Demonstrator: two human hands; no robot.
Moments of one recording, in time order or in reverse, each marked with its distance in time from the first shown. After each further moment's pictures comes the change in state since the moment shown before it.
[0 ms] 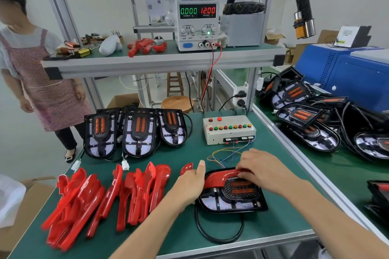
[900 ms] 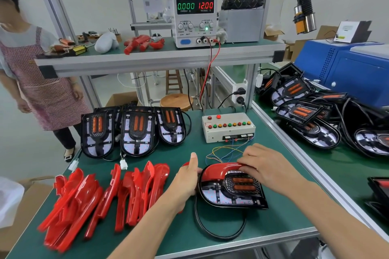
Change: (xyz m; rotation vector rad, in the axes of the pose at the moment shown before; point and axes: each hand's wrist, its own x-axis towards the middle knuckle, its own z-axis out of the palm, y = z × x) left_hand 0.016 -0.010 0.006 -0.449 -0.037 -0.076; right_hand -0.013 0.002 0.000 0.056 0.279 -0.092
